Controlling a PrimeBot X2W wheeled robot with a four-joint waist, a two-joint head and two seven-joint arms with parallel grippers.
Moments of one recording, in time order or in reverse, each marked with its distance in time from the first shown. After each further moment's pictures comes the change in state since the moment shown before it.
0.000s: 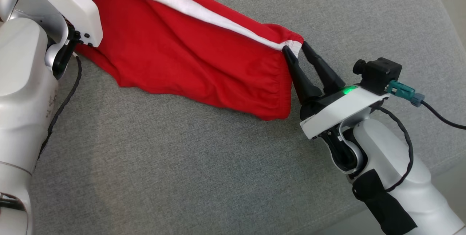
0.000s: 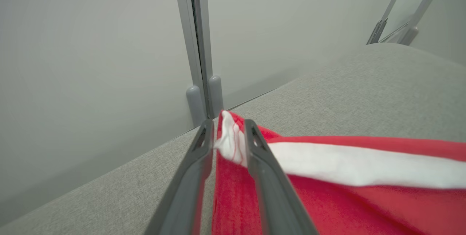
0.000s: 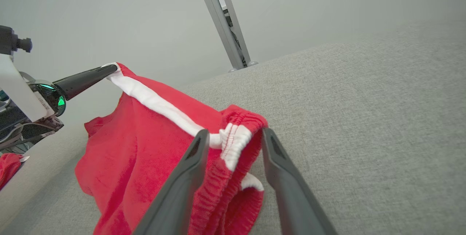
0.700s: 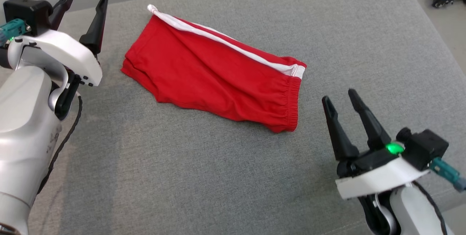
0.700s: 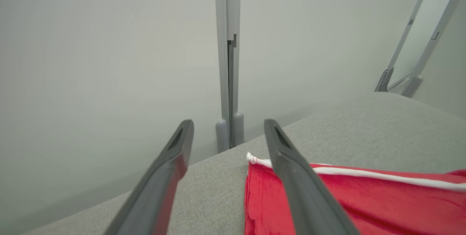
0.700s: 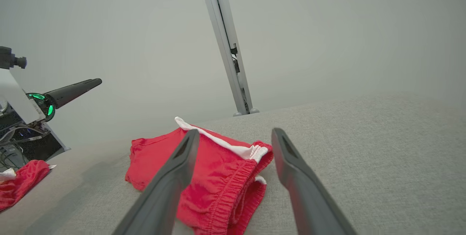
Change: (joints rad) left arm 0.142 0.044 -0.075 0.005 -0.173 -0.001 -0.198; right arm 0.419 -0.023 -0.265 -0.356 -0.277 0.000 -0.001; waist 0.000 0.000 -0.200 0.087
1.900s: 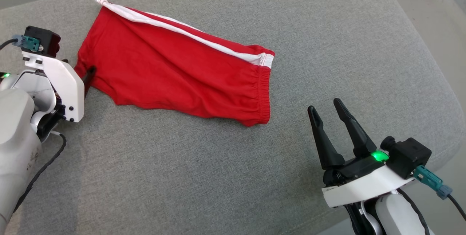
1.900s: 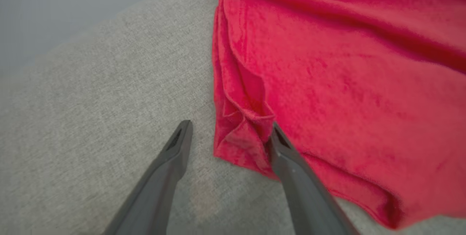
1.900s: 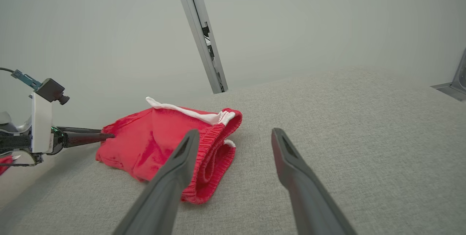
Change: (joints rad) left arm 0.021 0.103 -0.228 0.054 -0.148 0.000 0.443; right arm 0.052 0.059 0.009 -0.016 -0.056 0.000 0.000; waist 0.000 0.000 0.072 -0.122
